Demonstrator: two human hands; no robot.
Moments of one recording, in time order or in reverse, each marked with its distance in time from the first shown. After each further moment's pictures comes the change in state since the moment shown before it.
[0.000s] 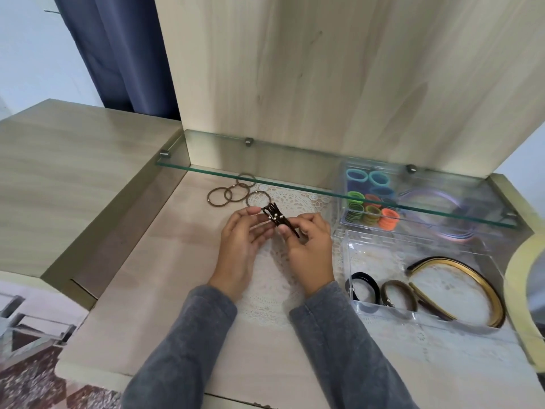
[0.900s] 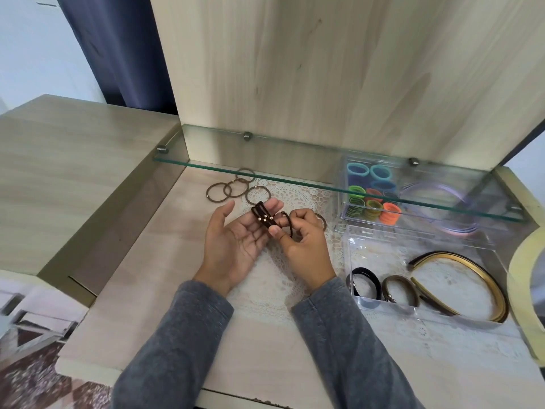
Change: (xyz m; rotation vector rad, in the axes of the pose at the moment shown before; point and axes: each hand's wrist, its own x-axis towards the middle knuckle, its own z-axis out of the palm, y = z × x) left_hand 0.002 0.008 -0.016 -0.184 -0.334 -0.240; right_hand 0.000 0.000 0.001 0.122 -0.164 0.080
